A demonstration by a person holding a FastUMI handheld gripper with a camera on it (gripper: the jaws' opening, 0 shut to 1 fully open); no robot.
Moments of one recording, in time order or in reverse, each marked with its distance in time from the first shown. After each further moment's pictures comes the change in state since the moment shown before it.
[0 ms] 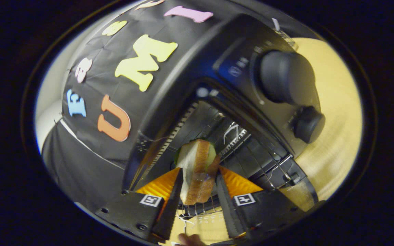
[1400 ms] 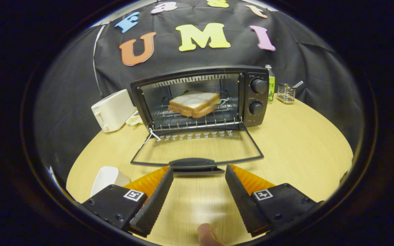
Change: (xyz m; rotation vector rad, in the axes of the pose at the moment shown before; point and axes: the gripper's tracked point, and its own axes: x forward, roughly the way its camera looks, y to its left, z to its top) arm -0.157 -0.047 -0.139 -0.673 0.058 -0.296
